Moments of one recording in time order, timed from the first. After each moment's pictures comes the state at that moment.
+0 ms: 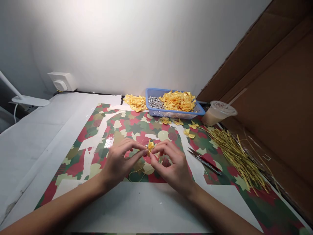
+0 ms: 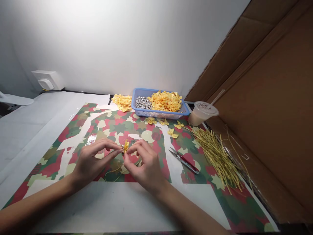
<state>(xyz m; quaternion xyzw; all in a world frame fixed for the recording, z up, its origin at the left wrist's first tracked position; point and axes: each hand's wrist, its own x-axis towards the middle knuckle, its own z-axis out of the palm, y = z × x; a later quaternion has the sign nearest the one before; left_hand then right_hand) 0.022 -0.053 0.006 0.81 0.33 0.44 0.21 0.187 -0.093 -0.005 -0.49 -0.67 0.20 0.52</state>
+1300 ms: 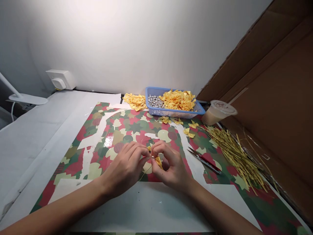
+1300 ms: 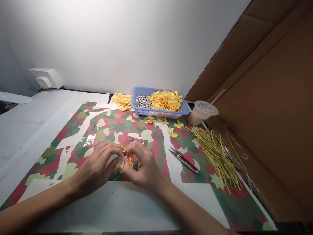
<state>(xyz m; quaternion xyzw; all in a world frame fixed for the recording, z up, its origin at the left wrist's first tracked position) 0.027 -0.064 0.006 0.90 0.24 0.37 0.03 0.193 -0.089 -0.013 -0.39 -0.73 0.22 0.51</state>
